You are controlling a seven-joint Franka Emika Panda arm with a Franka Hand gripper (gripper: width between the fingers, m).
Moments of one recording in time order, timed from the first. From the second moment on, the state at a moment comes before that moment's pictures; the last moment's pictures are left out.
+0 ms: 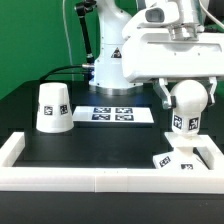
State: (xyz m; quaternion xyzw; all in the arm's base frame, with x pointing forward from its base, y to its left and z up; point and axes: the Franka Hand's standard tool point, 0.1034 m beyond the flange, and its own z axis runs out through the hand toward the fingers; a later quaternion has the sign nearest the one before) arm 0.609 0.091 0.120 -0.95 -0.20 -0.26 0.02
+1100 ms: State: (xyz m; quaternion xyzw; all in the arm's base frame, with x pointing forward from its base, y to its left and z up) arm 0.611 0.086 0.137 -0.95 -0.20 -0.24 0.02
